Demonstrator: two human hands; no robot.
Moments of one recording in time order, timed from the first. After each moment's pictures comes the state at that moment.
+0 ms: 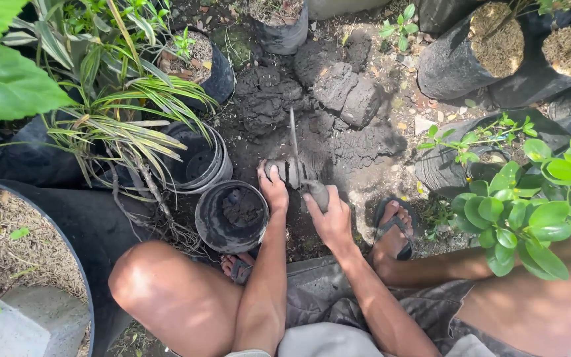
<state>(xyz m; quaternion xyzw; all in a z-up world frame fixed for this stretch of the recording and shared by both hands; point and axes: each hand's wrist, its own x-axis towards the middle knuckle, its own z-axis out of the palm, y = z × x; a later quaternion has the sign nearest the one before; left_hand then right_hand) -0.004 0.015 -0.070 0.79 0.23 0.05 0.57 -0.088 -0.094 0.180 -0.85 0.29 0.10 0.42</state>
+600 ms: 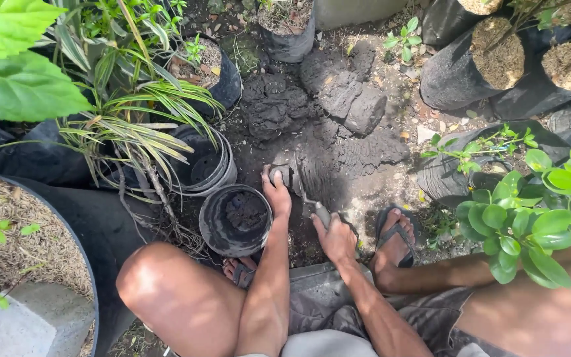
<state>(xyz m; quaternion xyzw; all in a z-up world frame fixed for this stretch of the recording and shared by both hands) -0.001 0.016 -0.078 0.78 0.24 0.05 0.57 -0.123 -0.105 0.094 -0.90 0.28 0.24 0.24</state>
